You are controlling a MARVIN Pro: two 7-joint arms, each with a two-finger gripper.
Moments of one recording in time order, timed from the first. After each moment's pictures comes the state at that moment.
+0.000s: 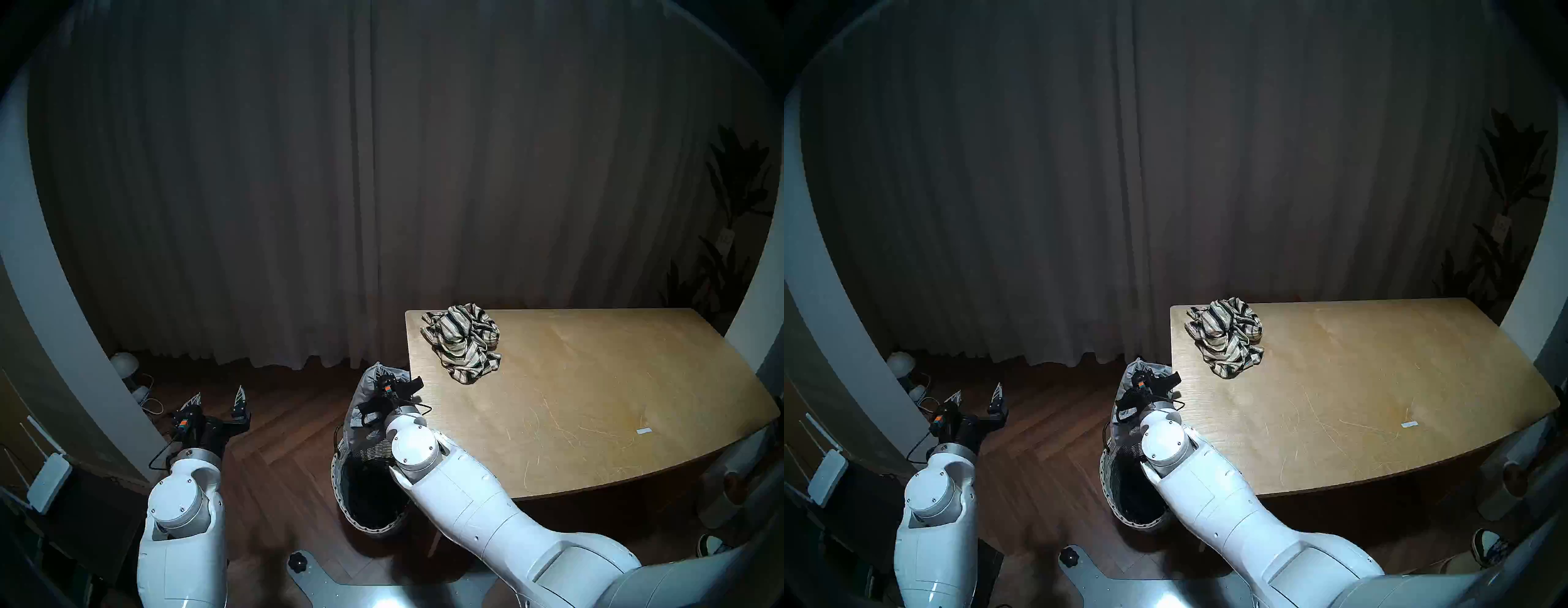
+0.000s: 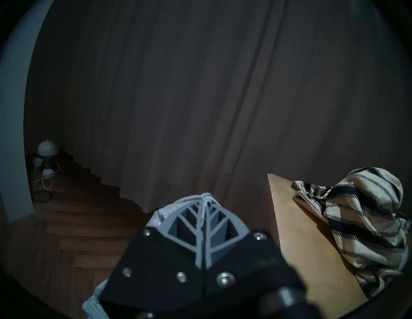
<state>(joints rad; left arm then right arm) 1.87 -1.53 -1.92 -1.71 -0.14 -0.03 -0.12 -1.24 -1.61 0.95 -0.92 -0.08 -0.16 -0.29</state>
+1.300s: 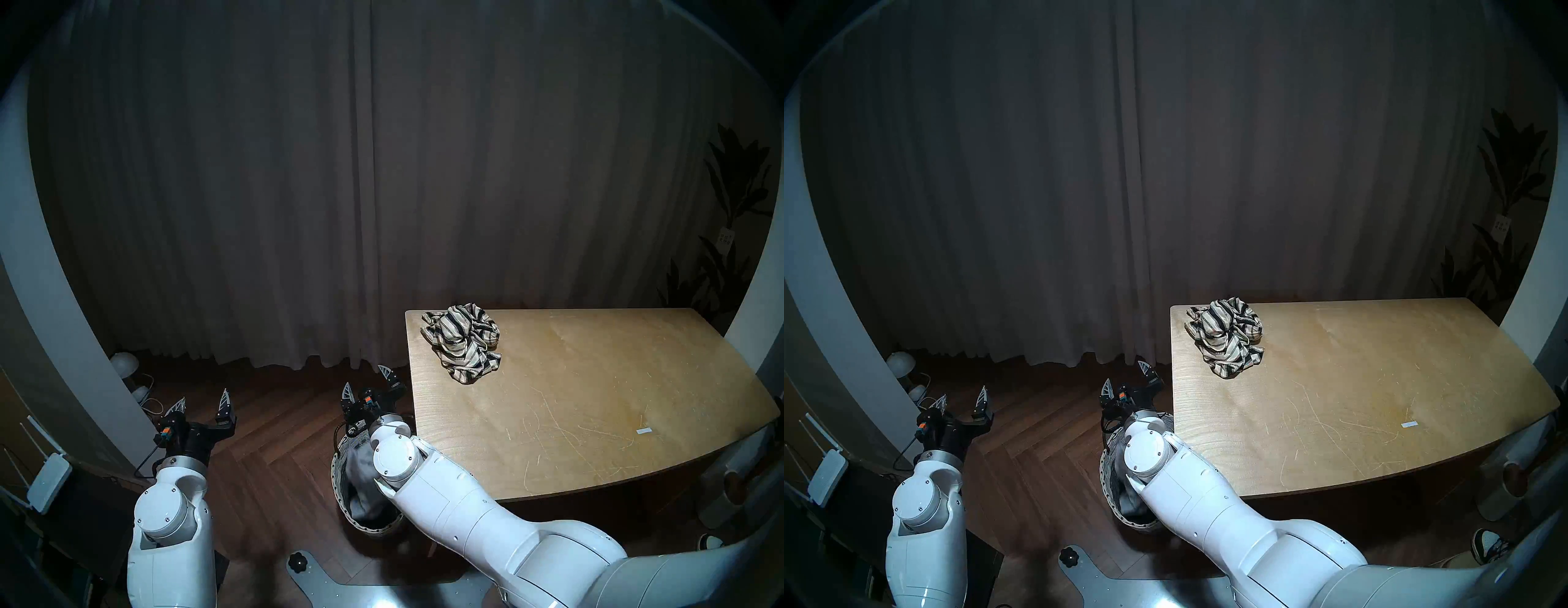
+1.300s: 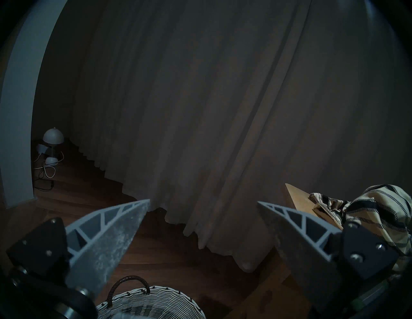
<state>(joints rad) 1.91 -1.53 -1.97 -1.73 -0.20 -0.07 -0.14 -1.18 -1.67 0.87 -0.76 -0.15 -0.23 -0.37</state>
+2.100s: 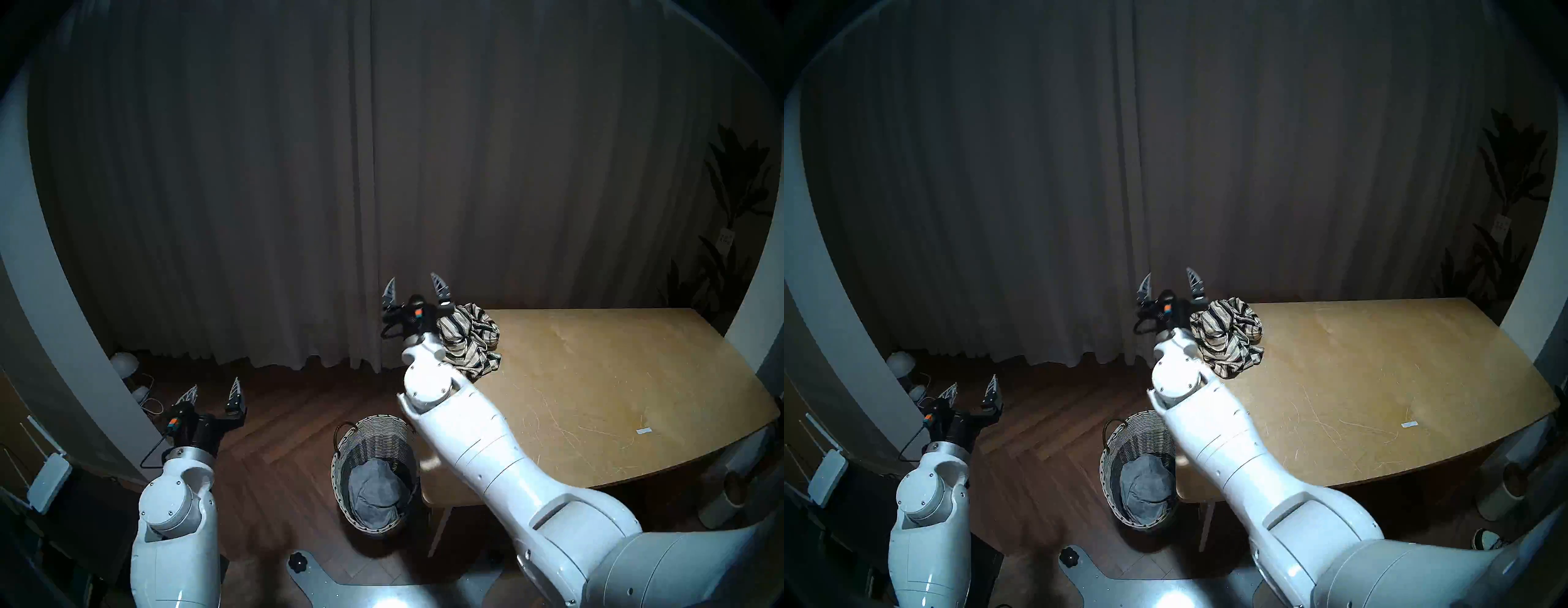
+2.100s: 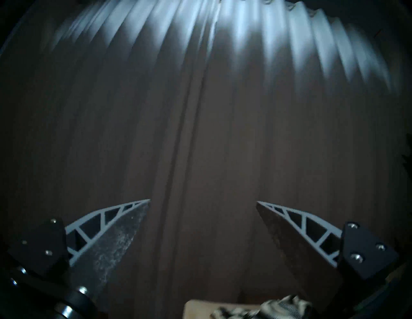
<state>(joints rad) 1.88 -1.52 -1.89 -1.74 -0.23 -0.08 -0.19 -1.05 -1.58 1.13 -1.04 -0.10 -0.35 -0.52</state>
